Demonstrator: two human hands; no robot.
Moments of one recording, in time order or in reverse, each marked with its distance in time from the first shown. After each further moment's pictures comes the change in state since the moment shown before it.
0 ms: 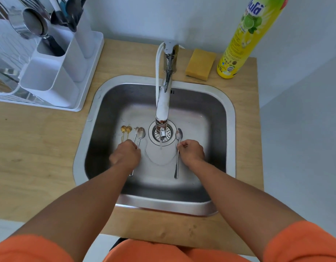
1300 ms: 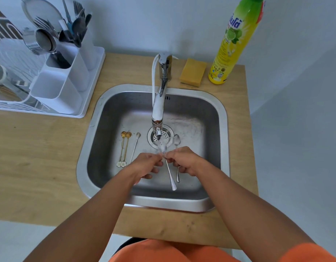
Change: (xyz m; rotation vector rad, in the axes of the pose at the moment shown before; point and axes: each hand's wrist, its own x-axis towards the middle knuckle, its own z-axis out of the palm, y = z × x) left_hand -0.058 0.029 -0.009 -0.746 -0.601 0.008; right_hand -0.046 -0.024 -0.025 0.371 -0.491 0.090
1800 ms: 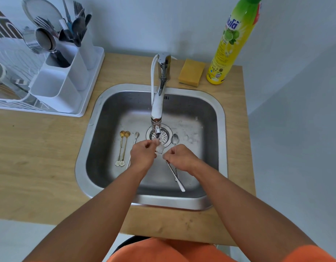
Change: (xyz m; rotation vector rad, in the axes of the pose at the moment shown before) left_hand 0.007 0.011 0.017 -0.111 0.424 0.324; right_hand -0.010 0.000 0.001 -0.383 0.077 -0.239
